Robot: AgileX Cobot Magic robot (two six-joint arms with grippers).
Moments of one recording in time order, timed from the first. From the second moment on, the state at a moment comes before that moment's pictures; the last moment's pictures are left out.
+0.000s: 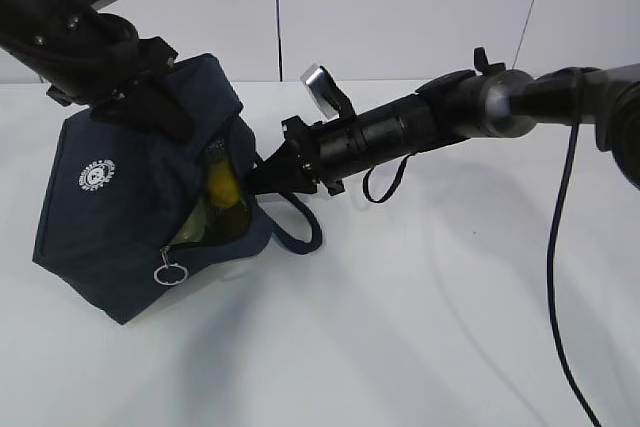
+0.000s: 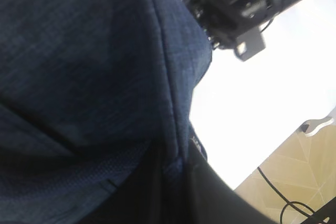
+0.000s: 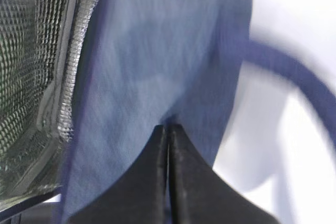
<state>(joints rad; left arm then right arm) -0.25 1.76 -1.38 -0.67 1.00 0.41 0.29 2.51 -1.85 1.39 1.17 -0.87</state>
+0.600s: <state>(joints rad) -0.25 1.76 -1.38 -0.68 1.00 0.41 0.24 2.44 -1.85 1.38 1.18 -0.87</state>
